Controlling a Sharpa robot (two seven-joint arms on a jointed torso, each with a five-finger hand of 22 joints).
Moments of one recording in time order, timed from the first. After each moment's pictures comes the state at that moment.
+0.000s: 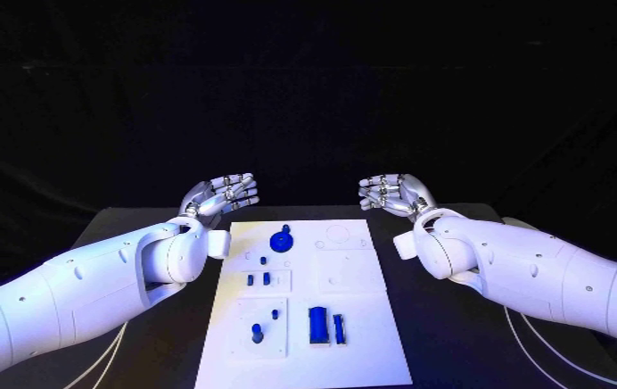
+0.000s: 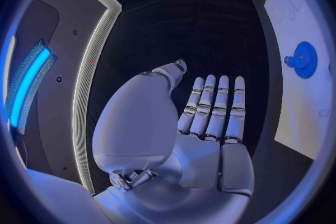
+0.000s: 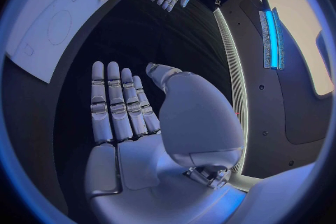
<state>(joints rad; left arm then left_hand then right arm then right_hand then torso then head) 1.14 -0.74 -0.05 1.26 0.14 -0.30 0.46 1.38 -0.19 0.44 0.18 0.05 0.70 0.15 0.26 0.19 0.85 0.16 0.09 0.06 0.70 0.17 0.28 0.11 0.12 0.63 0.27 0.18 0.22 1.16 -0.66 -0.12 1.18 -0.26 -0.45 0.42 1.28 -0.14 0.47 0.14 0.14 0.75 0.19 0.20 0.34 1.03 0.14 0.06 0.14 1.00 0.11 0.21 0.27 0.17 0.87 0.21 0.06 0.49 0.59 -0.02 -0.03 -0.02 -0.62</state>
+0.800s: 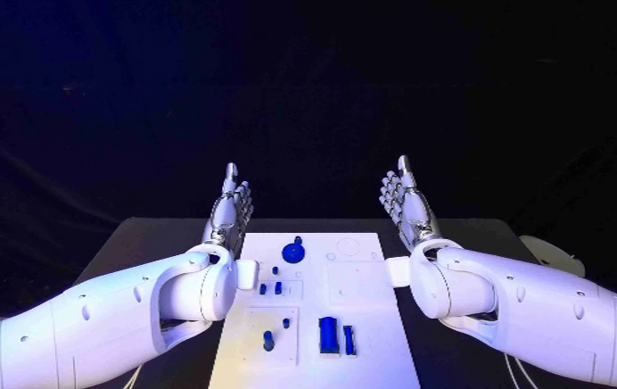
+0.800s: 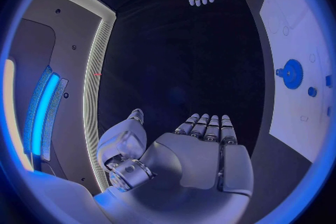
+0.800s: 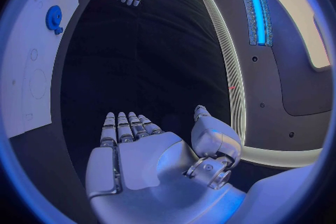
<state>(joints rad) 1.06 -0.78 0.00 1.54 0.06 -0.63 0.48 0.08 0.00 0.02 0.00 0.01 0.02 0.00 0.01 0.00 0.02 0.00 0.01 0.00 0.02 0.00 0.01 0.00 0.02 0.02 0.00 0.01 0.00 1.05 -0.78 0.00 1.56 -0.06 -0.70 0.47 0.06 0.00 0.01 0.00 0.01 0.02 0.00 0.01 0.01 0.03 0.00 0.01 0.00 0.03 0.00 0.01 0.01 0.01 0.02 0.00 0.00 0.01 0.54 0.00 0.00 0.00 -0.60</state>
